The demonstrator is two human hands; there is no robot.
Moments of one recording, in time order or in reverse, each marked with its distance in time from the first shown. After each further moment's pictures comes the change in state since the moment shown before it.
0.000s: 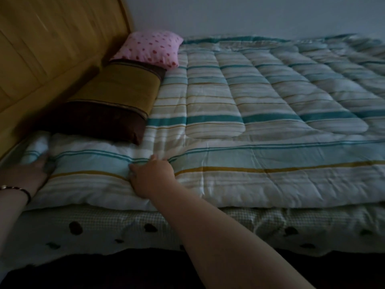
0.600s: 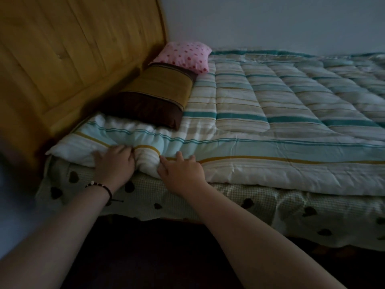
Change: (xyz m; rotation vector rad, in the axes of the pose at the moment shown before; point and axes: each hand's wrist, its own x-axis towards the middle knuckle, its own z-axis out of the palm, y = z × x) left_hand -0.192 0.125 -0.074 0.122 0.133 0.267; right_hand -0.056 -0.047 0.034 0.030 0.102 0.030
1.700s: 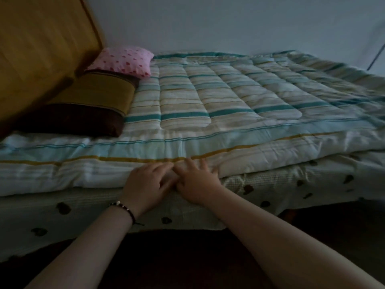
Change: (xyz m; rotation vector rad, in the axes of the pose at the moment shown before) left_hand -0.042 0.184 0.026 -0.103 -0.029 0.609; right_hand -0.094 0.134 -0.007 0.024 0.048 0.258
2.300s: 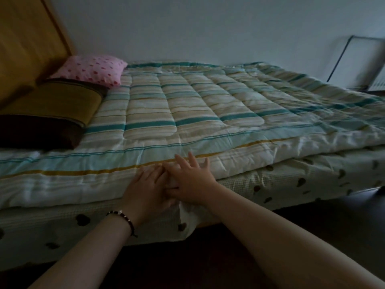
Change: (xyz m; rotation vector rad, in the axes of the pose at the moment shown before) left_hand 0.037 0.093 0.025 0.065 0.001 0.184; right_hand -0.024 0.098 -0.026 -0.065 0.108 -0.093
